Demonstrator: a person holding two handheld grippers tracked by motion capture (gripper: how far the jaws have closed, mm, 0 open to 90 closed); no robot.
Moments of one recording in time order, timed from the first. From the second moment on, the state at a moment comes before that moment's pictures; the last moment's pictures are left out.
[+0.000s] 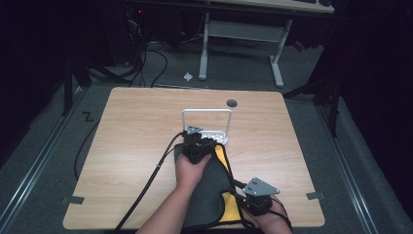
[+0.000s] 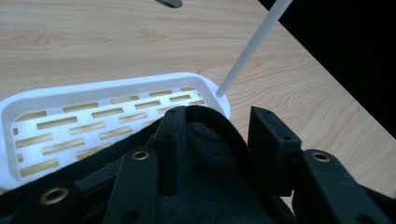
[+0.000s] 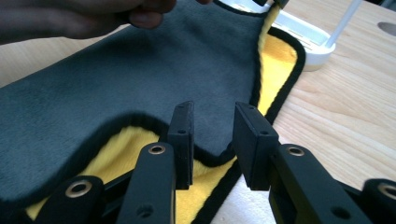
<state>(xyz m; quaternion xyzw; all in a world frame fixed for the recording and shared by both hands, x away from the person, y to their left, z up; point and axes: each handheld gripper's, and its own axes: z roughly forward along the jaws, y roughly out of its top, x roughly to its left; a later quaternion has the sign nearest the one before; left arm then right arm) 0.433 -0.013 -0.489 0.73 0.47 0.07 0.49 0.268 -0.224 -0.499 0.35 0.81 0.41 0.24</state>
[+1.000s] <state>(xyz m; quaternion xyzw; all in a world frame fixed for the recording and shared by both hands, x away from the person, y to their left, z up) 0.343 0.073 -0.512 0.79 0.41 0.10 0.45 0.281 -0.219 -0.515 0.37 0.82 0.37 0.24</state>
